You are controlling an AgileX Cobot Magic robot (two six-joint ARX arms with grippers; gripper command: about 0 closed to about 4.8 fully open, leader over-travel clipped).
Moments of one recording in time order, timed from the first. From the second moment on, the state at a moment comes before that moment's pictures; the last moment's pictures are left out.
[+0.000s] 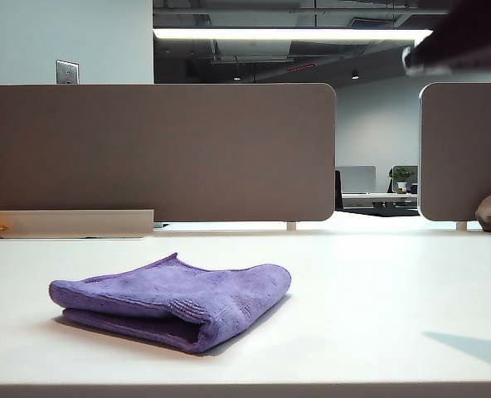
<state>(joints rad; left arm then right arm) -0.35 0.10 0.21 -0.32 0.04 -0.27 0.78 0.44 0.29 -0.01 0.04 0.13</state>
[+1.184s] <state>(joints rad) -0.35 0.10 0.02 -0.22 0.02 -0.10 0.78 0.44 0.01 -0.01 0.11 0.03</state>
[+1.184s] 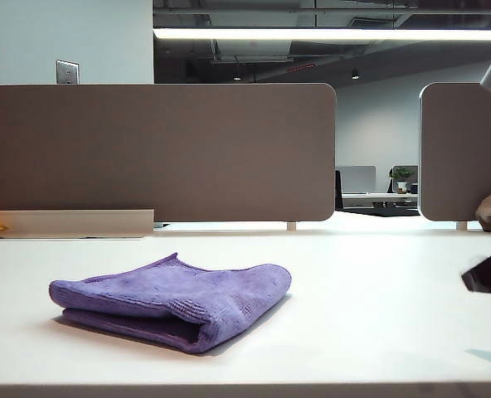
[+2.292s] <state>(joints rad) -0.35 0.00 0.02 -0.22 0.02 -0.10 0.78 0.44 0.01 0.12 0.07 0.03</state>
